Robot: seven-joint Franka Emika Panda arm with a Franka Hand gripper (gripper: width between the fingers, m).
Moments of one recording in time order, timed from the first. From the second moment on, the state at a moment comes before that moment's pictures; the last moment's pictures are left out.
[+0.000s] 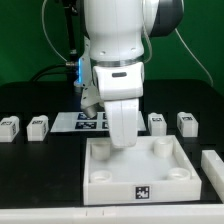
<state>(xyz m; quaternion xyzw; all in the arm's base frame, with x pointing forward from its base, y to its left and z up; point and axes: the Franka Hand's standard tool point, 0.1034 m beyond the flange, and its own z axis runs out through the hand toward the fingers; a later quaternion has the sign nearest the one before) 0.454 0.018 0.015 -0.72 -0.70 0.00 0.05</state>
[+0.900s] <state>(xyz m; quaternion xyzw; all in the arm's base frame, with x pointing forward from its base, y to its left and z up) 0.494 0.056 0.016 -0.73 -0.68 -0.02 0.05</state>
